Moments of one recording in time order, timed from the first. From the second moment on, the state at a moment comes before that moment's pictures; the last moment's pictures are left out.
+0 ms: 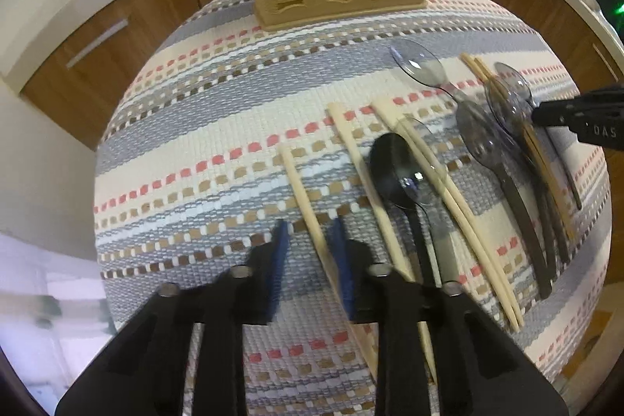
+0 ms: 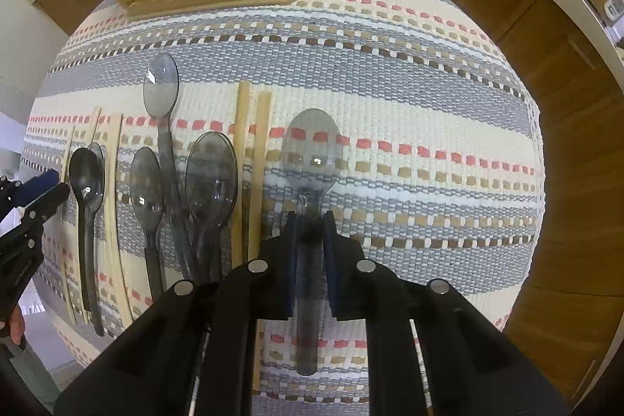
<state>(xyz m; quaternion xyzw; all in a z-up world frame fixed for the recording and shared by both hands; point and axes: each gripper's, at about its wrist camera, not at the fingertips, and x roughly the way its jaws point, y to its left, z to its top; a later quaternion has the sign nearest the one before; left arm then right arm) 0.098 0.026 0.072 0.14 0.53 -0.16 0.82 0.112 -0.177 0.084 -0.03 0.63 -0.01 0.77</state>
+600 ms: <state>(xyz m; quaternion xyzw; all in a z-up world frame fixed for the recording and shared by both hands) 0.106 0.062 0.205 -0.06 0.32 -0.23 0.92 0.072 -0.174 0.231 0.00 0.40 0.08 0.91</state>
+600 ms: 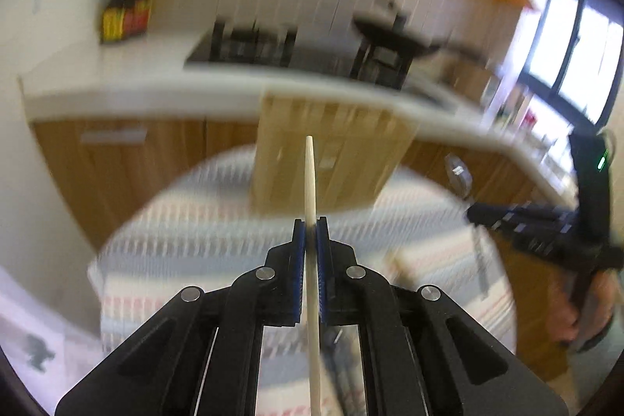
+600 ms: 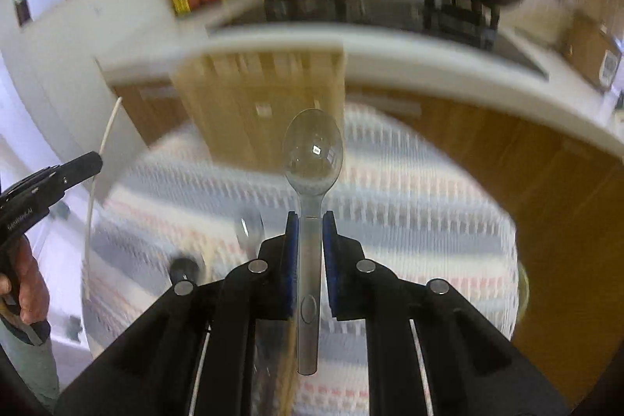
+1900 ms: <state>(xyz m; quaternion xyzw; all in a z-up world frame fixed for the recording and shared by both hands) 0.268 0.036 0.220 -0.11 0.12 -0.16 0.97 0.230 -0.177 0.220 0.05 0.20 0.08 0.97</state>
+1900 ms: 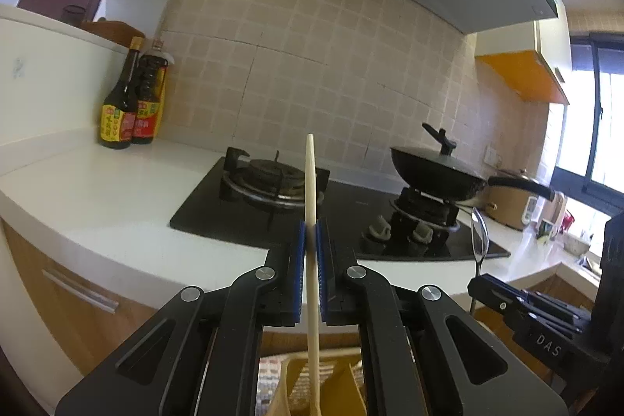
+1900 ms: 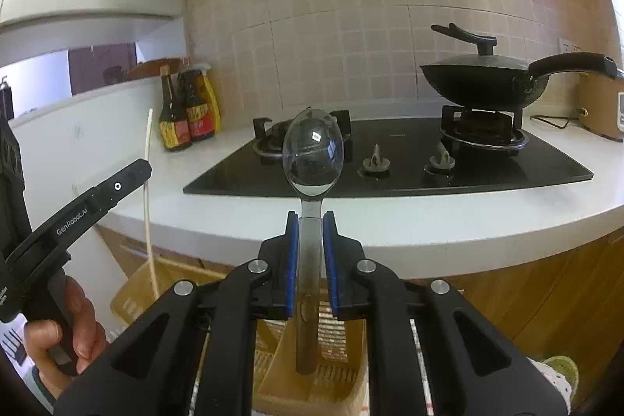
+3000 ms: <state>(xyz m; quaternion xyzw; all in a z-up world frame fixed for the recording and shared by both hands) 0.090 0.053 0.222 -0.03 0.29 -0.22 0.93 0.073 -0.194 0.226 0.08 0.39 0.06 0.91</state>
